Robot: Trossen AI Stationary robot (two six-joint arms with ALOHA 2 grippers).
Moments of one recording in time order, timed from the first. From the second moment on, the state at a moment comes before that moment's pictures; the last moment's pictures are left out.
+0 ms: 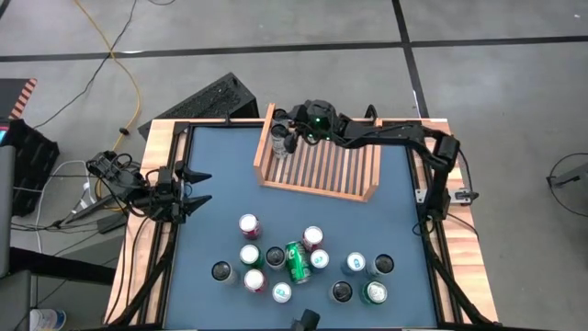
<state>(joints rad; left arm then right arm) -0.61 0.01 0.29 -0.08 -0.82 -0.12 -0.44 1.87 1.34 0.25 -0.01 -0.01</state>
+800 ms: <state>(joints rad) -0.61 0.01 0.29 -0.08 -0.83 -0.12 -0.38 1.92 1.24 0.17 0.11 -0.03</state>
